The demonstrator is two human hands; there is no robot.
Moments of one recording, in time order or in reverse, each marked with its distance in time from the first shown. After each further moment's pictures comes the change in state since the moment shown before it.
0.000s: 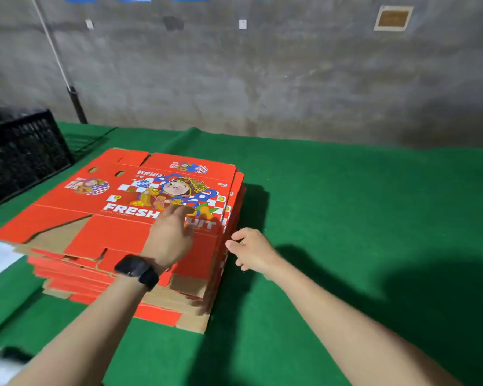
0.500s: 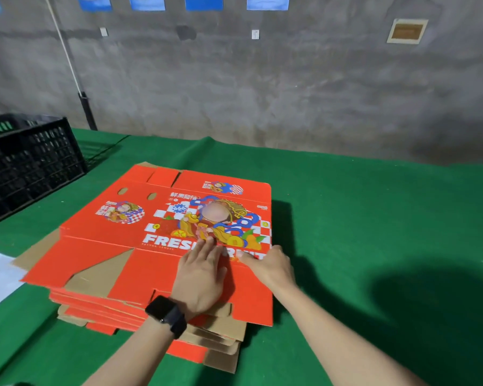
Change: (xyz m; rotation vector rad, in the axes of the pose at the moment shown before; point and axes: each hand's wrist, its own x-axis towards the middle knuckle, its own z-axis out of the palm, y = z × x) left_hand 0.000 -0.043 0.024 0.223 -0.154 0.069; right_hand 0.064 -0.009 0.044 -0.112 0.332 0.291
